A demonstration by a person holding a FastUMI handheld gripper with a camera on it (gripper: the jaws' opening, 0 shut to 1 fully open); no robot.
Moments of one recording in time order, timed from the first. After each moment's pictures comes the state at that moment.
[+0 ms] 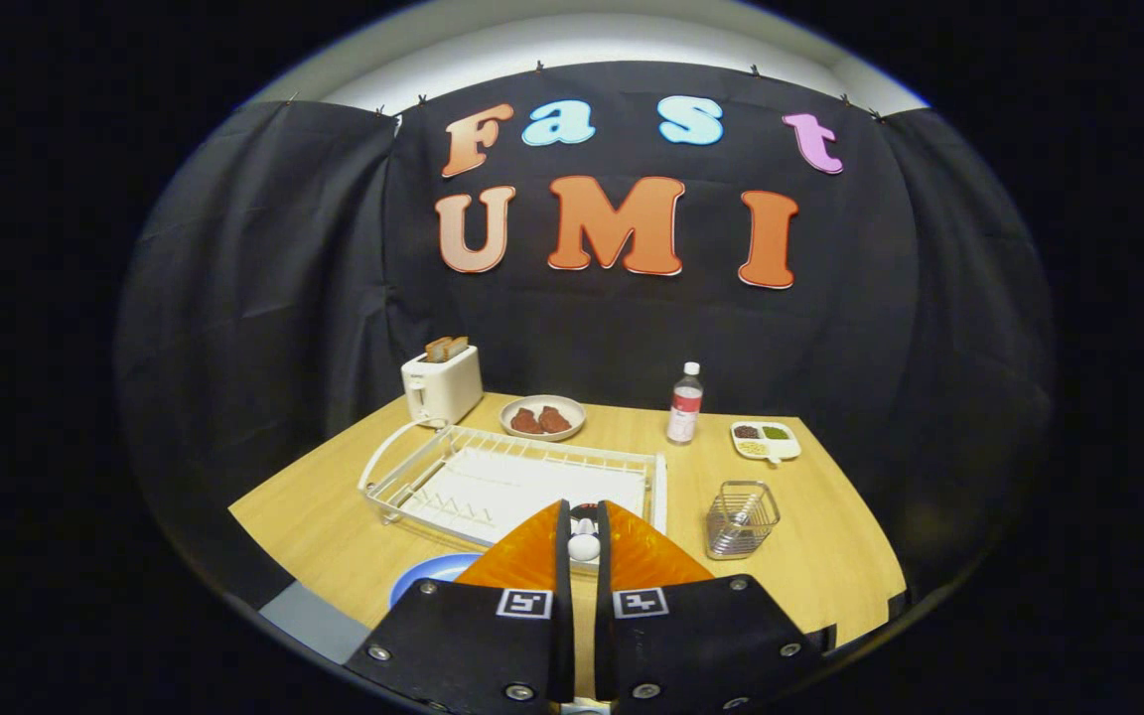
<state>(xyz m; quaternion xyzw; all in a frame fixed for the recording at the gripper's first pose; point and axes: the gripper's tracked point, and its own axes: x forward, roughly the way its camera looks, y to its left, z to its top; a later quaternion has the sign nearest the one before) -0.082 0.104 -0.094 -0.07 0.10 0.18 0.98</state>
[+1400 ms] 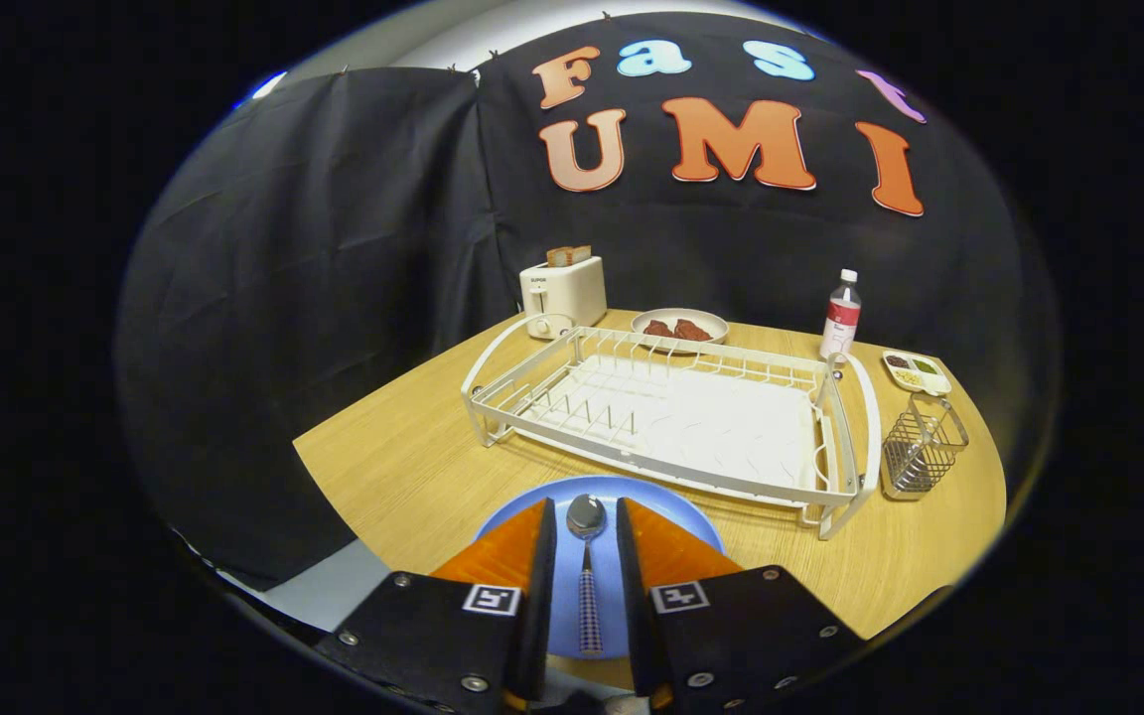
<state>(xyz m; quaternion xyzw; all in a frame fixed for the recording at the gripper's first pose) -0.089 0.185 -0.228 -0.08 0.18 0.30 0.93</state>
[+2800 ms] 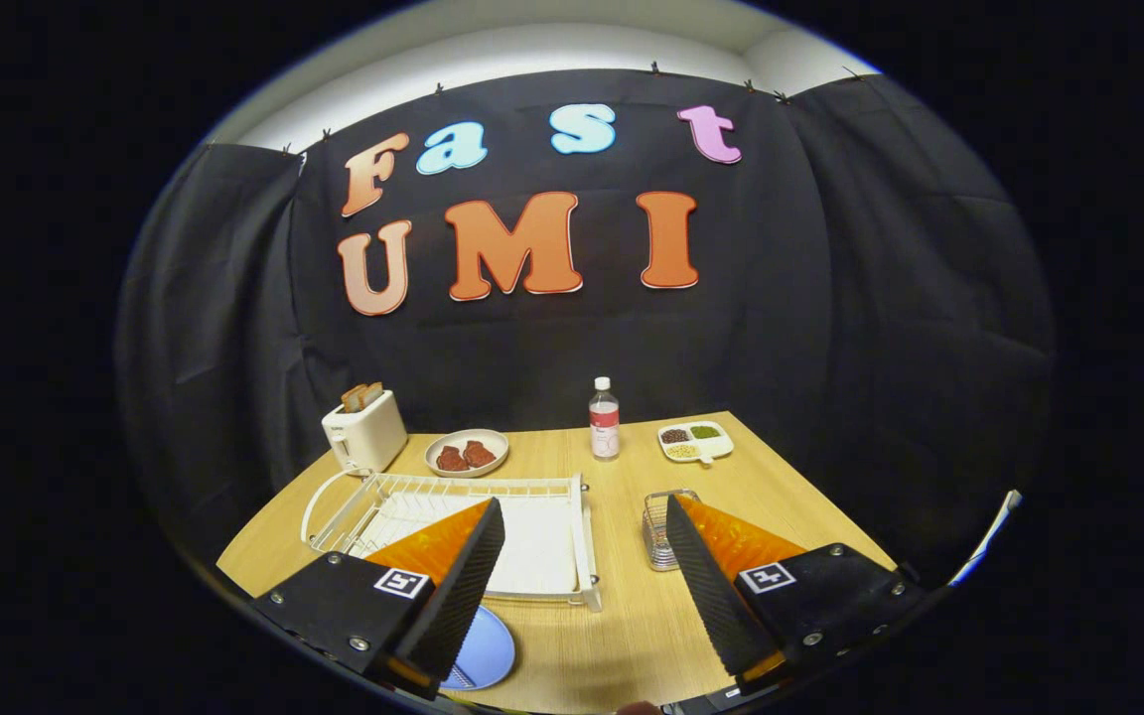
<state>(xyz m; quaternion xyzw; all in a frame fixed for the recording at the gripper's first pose) -0.035 0.009 -0.063 0.00 0.07 0.03 1.00</state>
